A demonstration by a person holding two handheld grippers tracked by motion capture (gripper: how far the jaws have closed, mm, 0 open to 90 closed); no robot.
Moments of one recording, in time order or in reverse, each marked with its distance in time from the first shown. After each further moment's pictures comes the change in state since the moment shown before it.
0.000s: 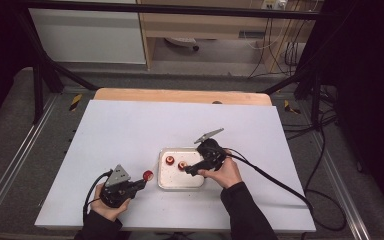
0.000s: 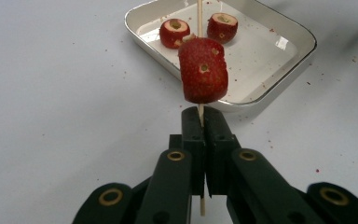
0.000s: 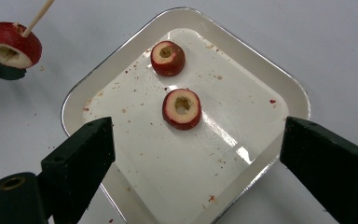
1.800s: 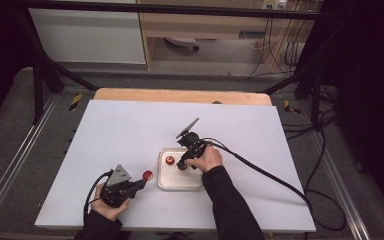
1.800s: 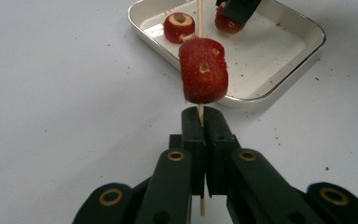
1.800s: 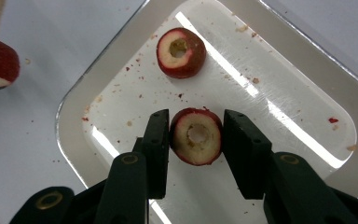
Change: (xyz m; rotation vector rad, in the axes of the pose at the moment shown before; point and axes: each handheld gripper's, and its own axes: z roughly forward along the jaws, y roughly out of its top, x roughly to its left) left arm 0.001 -0.001 0.002 0.012 0.011 0.002; right arm -0.002 0.042 0.045 0.283 0.074 0.057
